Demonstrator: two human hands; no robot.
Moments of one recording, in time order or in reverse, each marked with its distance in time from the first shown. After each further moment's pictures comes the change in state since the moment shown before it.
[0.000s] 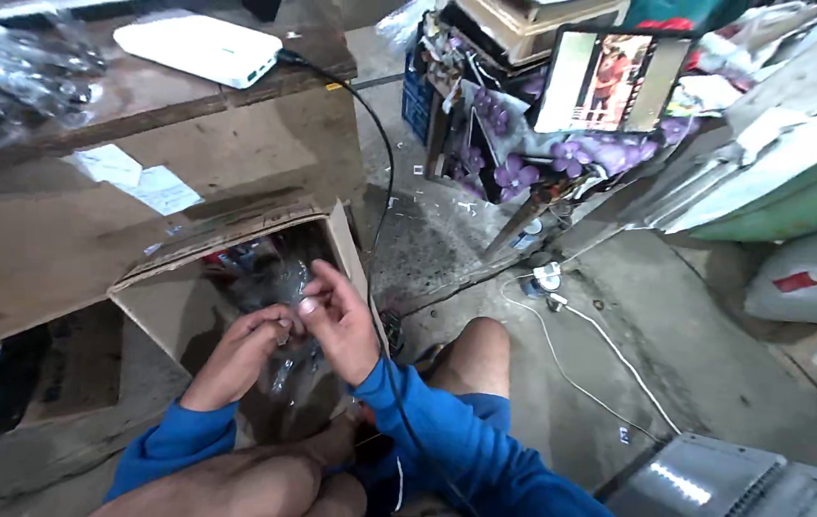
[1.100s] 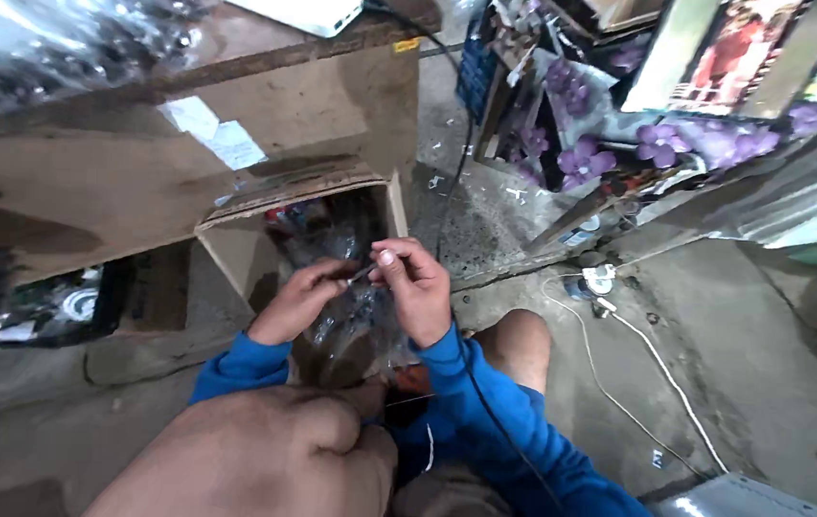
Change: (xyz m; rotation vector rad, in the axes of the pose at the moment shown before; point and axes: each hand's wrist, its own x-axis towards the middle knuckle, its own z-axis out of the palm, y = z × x) left_hand -0.007 0.016 -0.001 0.288 0.008 -0.001; right_hand 0.001 -0.030 -0.014 -0.023 -0.004 -0.150
